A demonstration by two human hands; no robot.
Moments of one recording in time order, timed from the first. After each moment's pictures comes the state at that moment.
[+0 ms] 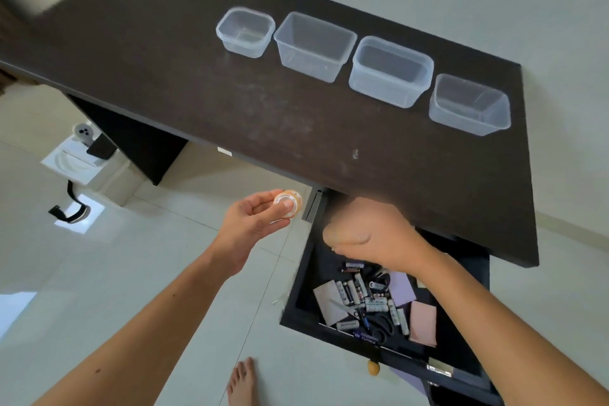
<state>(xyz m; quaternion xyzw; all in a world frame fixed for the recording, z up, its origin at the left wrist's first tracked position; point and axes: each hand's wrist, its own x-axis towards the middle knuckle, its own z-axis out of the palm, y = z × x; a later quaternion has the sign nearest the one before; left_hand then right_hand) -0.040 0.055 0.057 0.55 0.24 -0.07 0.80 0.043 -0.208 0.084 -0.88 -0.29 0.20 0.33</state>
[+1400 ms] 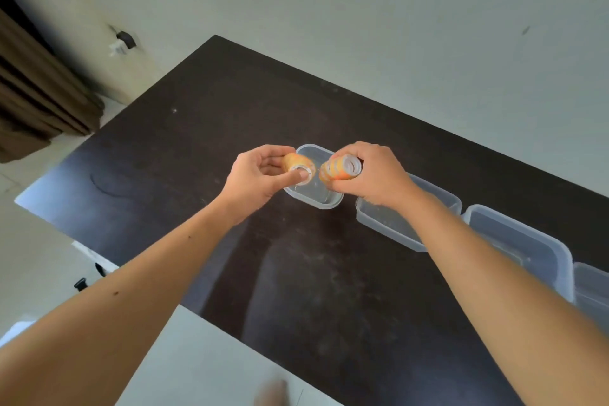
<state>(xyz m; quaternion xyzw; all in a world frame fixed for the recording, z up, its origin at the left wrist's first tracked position) 0.310 0.320 0.124 0.74 0.18 0.05 0.64 0.421 0.104 0.160 -0.90 -0.26 0.15 0.31</state>
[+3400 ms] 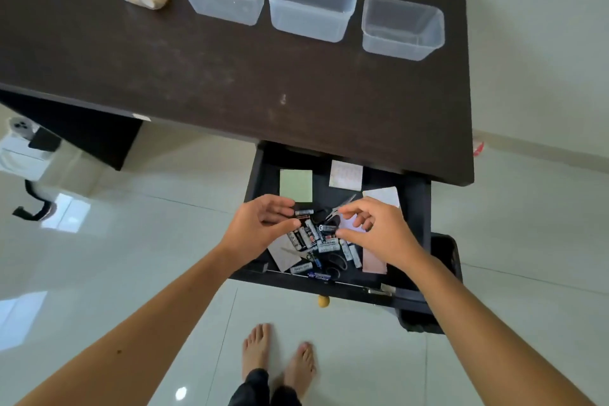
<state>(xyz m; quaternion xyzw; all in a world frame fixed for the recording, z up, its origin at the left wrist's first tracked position) -0.067 -0.068 0.025 0.78 0.11 -0.18 0.59 -0.028 -0.341 0.024 -0.88 -0.08 0.21 0.42</state>
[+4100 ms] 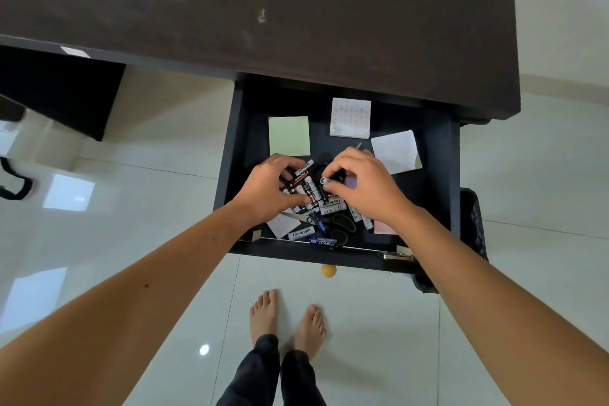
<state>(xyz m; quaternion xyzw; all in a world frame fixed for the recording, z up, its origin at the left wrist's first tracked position) -0.043 -0.096 -0.062 0.88 0.02 -0.21 0.42 -0.019 -0.323 -0.062 -0.91 -0.16 0.17 0.35</state>
